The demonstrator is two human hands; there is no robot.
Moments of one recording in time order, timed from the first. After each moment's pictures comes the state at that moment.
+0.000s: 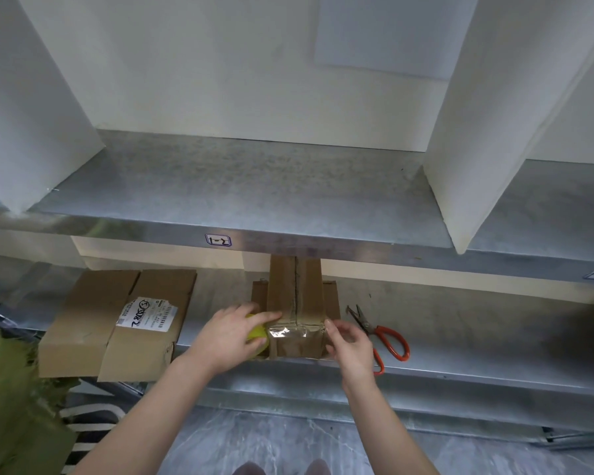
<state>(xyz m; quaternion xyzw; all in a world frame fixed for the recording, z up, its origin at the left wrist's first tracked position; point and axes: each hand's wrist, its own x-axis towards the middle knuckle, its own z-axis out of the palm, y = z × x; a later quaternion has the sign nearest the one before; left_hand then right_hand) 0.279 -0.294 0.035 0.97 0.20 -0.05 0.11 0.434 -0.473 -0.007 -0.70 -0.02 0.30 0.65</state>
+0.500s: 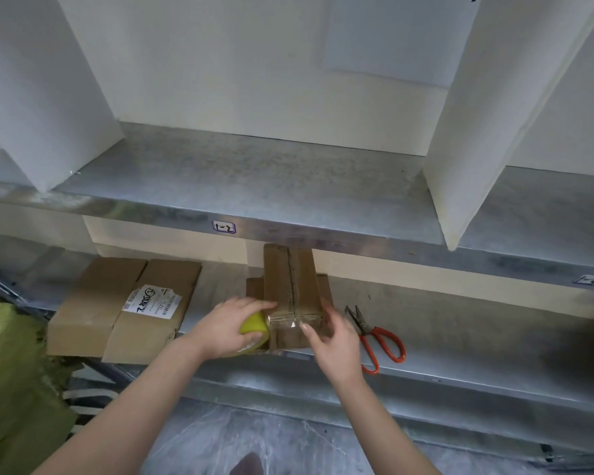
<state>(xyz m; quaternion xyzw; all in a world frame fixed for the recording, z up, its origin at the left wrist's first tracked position) 0.274 -0.297 0.047 0.95 0.21 -0.07 0.21 0.431 -0.476 -0.001 -0.81 -0.32 0.17 0.46</state>
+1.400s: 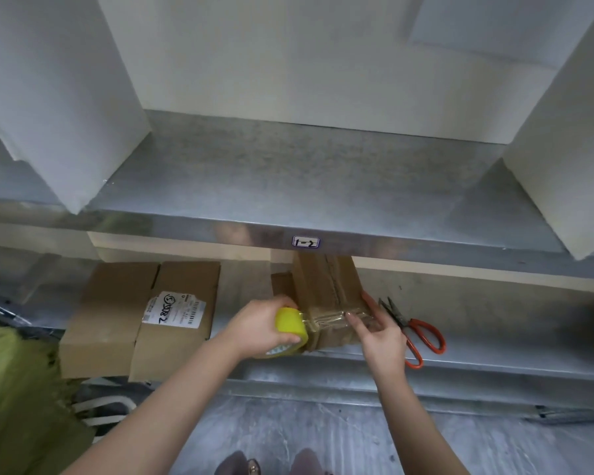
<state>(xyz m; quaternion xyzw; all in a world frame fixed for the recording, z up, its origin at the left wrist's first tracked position) 0.267 -0.245 0.034 0.92 0.23 -0.03 0.32 0.421 -0.440 -0.027 -0.85 -0.13 0.14 0.49</state>
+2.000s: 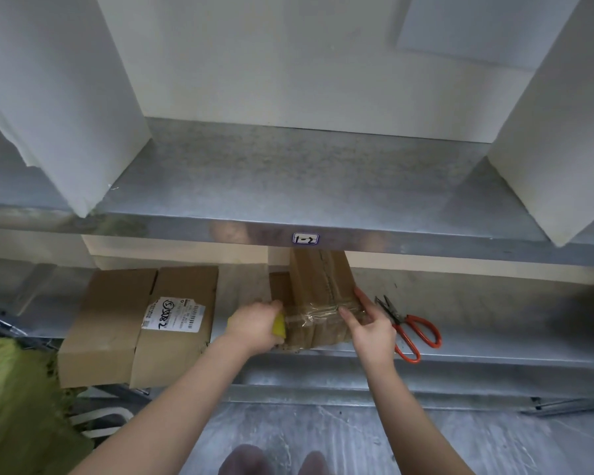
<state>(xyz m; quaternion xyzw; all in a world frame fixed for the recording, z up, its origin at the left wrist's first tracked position) 0.271 -0.240 0.018 0.95 0.23 -0.13 0.15 0.405 -0.425 -0.010 -0.85 -0.14 0.11 0.49</state>
